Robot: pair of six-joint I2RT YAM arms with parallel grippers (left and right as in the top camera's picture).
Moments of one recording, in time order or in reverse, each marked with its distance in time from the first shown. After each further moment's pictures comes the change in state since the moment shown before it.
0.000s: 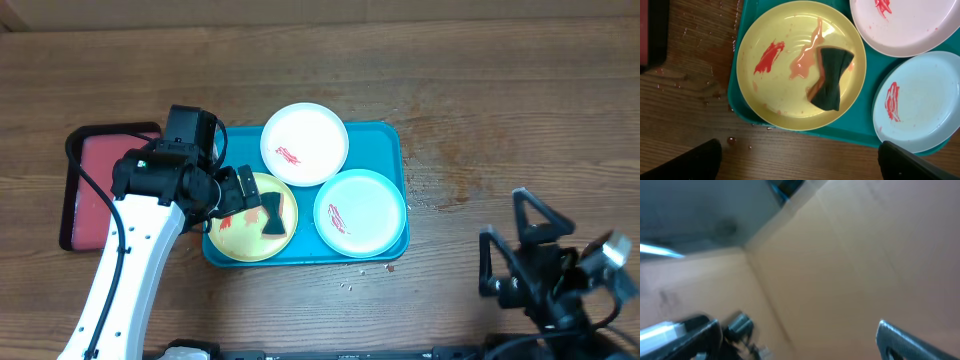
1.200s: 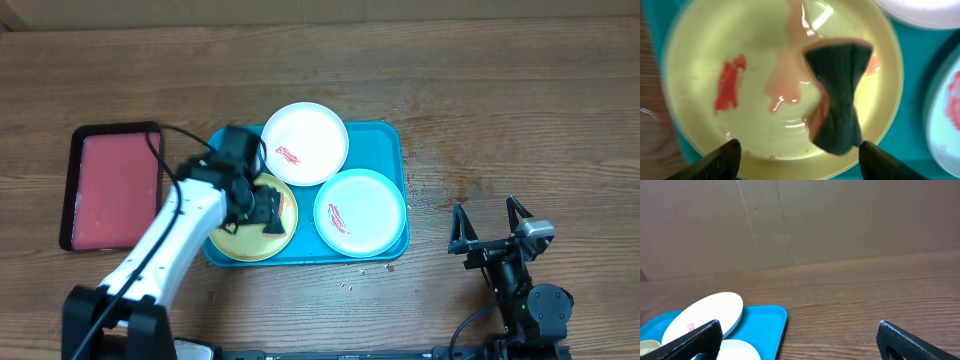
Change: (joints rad) left arm -0.098 0.174 -0.221 0.324 -0.036 0.169; right arm 0.030 -0.119 -0.506 -0.006 0.335 -0.531
